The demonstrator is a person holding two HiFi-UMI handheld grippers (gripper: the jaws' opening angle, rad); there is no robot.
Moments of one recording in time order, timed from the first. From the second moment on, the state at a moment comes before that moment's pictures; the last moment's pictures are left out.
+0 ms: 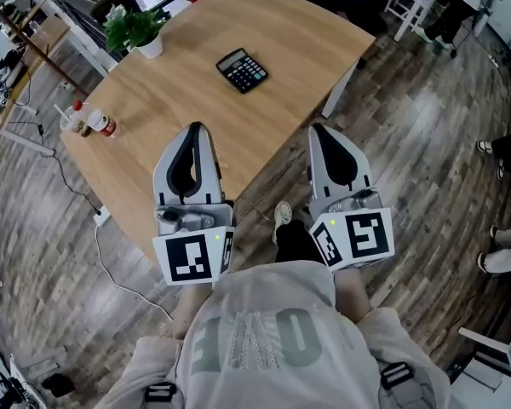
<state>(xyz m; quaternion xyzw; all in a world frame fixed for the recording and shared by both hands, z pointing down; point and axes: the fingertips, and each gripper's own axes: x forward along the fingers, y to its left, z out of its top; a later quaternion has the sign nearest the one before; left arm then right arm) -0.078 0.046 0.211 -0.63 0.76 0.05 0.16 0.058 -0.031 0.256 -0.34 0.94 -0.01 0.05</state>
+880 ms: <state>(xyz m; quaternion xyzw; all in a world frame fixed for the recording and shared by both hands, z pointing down) -0.149 -0.116 0.194 -0.54 0.83 0.01 0.14 -0.002 -0.204 0.240 -0.25 0.97 -0.02 0.02</state>
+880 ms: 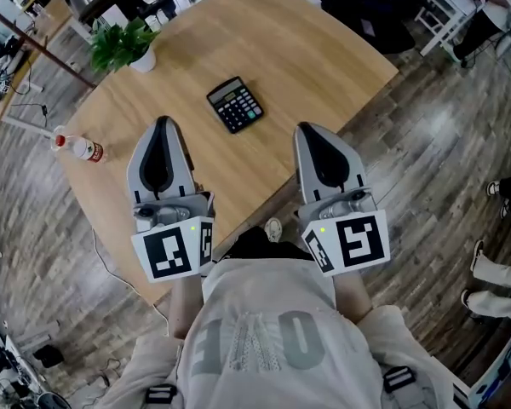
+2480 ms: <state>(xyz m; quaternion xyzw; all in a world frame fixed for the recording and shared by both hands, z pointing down) -0.274 -0.340 0.424 -0.82 0.46 -0.21 -0.28 -0.123 -0.326 0.344 -0.18 0.97 -0.11 -0.10</state>
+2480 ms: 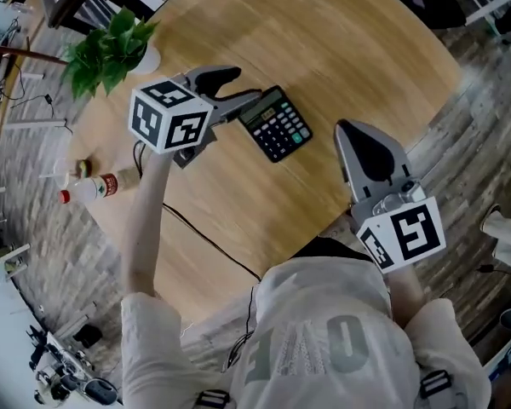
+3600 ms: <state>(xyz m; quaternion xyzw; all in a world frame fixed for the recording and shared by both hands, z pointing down) -0.233 -0.319 0.559 -0.77 0.22 -0.19 -0.57 -0.143 -0.355 0.434 -0.15 0.95 -0.23 -0.16</state>
